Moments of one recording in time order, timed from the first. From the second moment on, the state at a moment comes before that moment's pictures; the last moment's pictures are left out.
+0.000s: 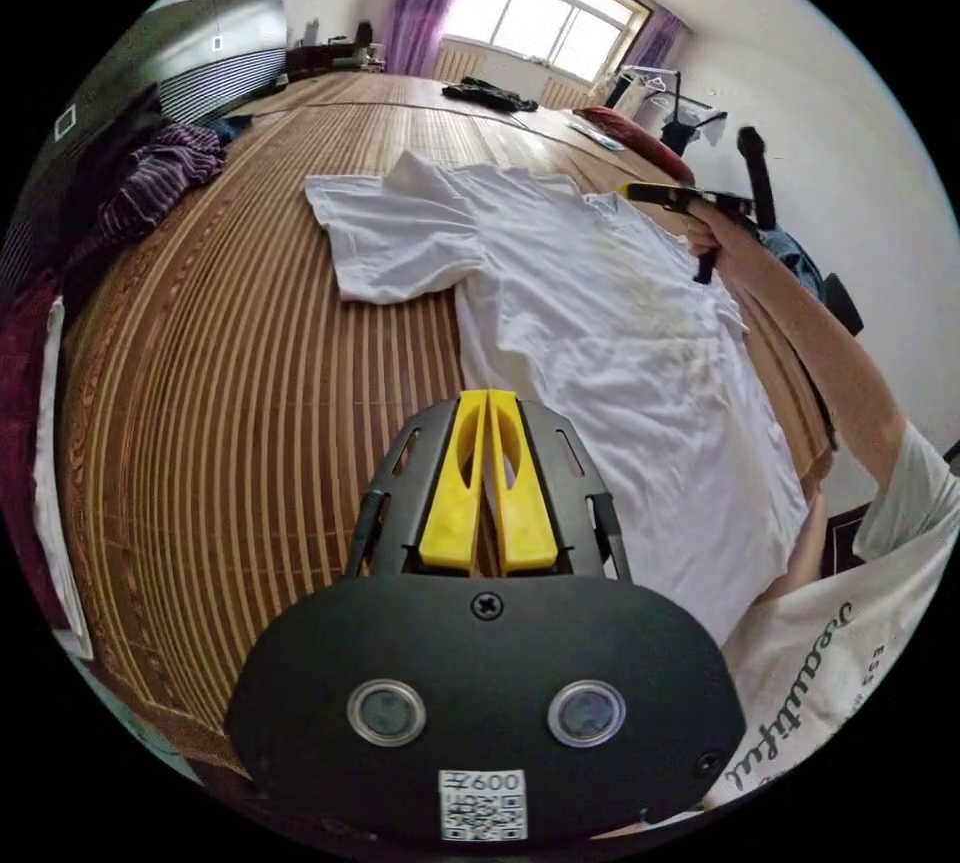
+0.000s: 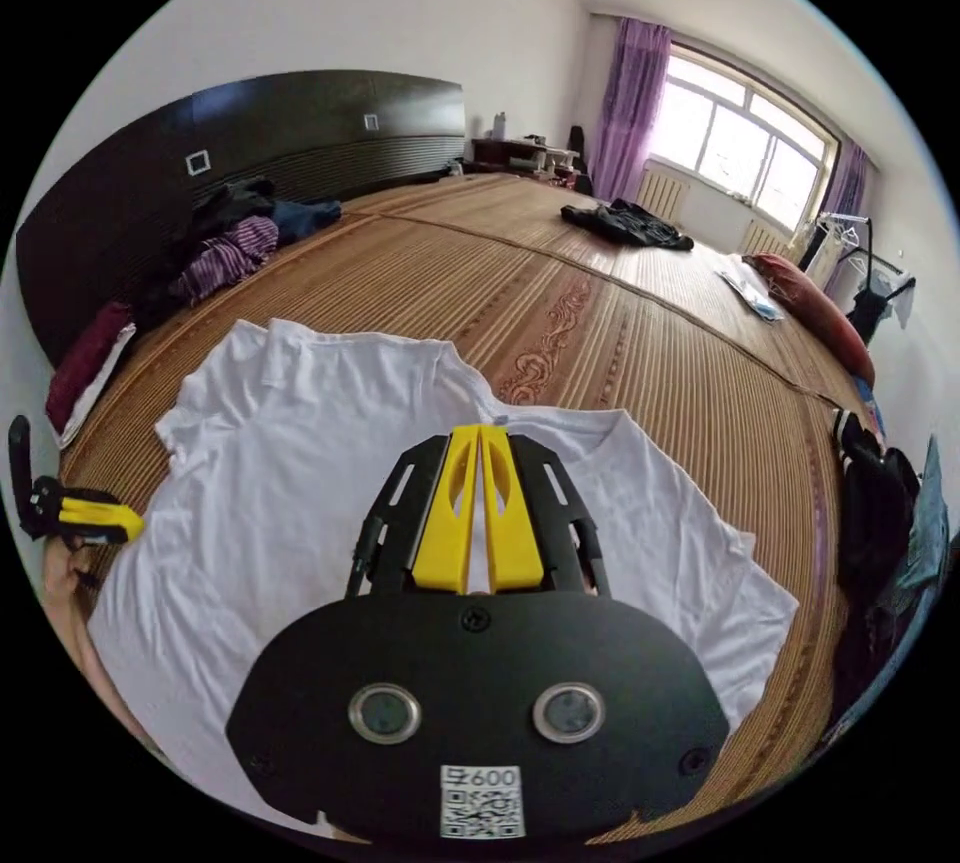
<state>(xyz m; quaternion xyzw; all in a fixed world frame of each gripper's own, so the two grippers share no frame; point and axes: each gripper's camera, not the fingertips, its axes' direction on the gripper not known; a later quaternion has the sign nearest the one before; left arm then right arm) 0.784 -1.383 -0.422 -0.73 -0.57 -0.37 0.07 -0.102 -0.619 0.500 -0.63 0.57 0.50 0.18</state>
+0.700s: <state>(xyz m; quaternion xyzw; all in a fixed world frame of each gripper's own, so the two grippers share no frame) 0.457 -1.257 -0.162 -0.71 -0.56 -0.42 0.09 -0.104 -0.340 0.440 -0.68 0.50 0.51 0.16</state>
